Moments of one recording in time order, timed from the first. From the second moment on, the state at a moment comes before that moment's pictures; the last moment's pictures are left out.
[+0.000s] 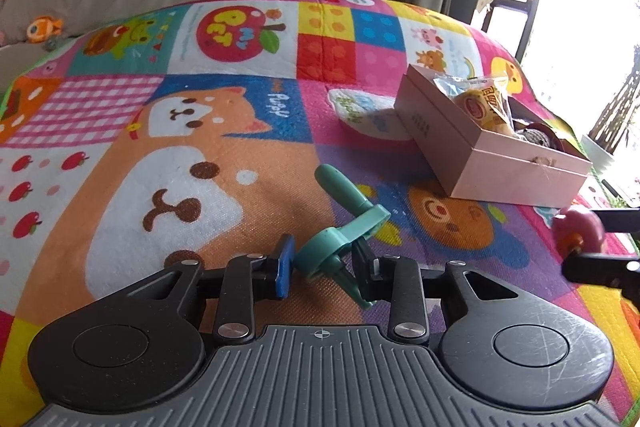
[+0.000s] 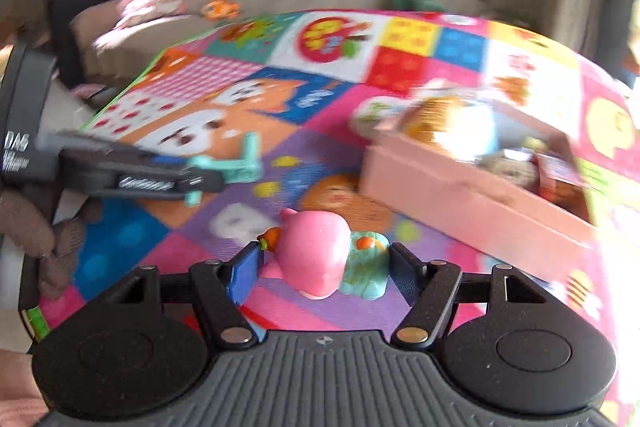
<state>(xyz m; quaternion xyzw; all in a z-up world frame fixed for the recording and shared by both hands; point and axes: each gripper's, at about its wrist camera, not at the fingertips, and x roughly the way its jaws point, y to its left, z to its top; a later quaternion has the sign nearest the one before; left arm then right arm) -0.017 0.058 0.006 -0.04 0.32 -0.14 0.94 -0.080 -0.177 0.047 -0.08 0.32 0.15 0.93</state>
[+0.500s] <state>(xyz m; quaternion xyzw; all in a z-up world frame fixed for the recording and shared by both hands) -0.015 -0.051 0.093 0.03 0.23 -0.28 0.93 -0.116 -0.247 0.043 -0.03 0.28 0.07 0.96</state>
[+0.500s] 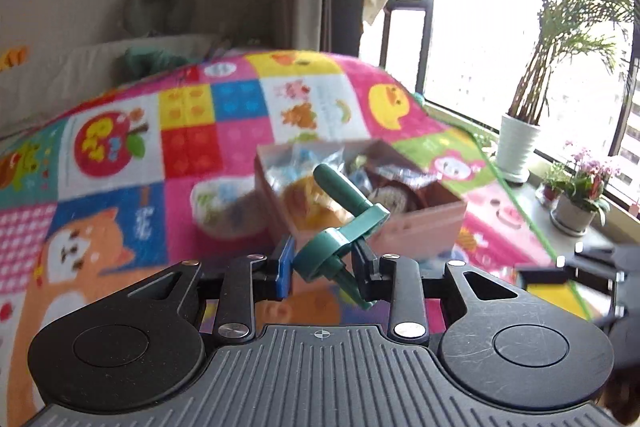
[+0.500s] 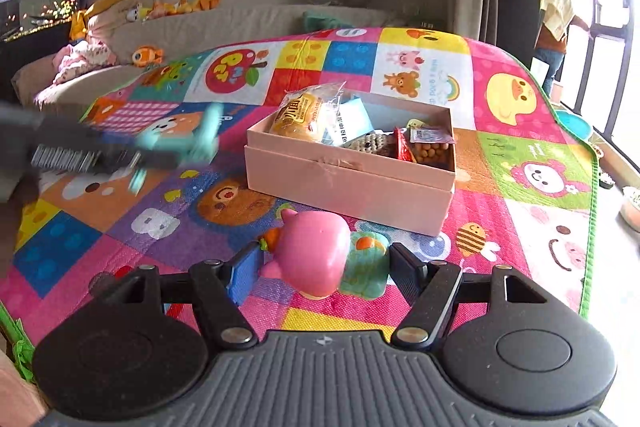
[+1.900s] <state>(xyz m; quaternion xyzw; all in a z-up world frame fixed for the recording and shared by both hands) 0.050 -0.016 0.056 -0.13 0.31 -0.26 0.91 -0.012 -0.303 0.111 -0.04 0.25 0.02 0.97</state>
